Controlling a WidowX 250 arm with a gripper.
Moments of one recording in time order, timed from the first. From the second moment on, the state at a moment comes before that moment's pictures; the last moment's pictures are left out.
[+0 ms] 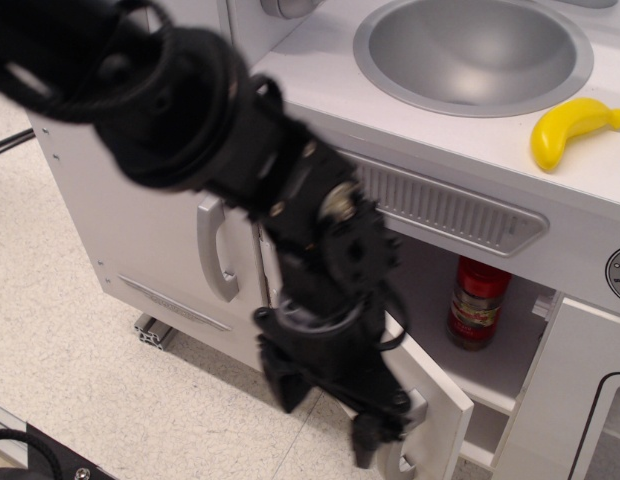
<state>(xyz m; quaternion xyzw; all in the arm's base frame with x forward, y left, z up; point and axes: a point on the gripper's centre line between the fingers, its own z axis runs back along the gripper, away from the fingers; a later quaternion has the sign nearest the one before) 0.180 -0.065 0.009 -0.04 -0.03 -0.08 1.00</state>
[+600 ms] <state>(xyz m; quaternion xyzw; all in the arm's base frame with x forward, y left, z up) 0.216 -0.054 -0.051 -0.01 -0.09 -0.08 0.99</state>
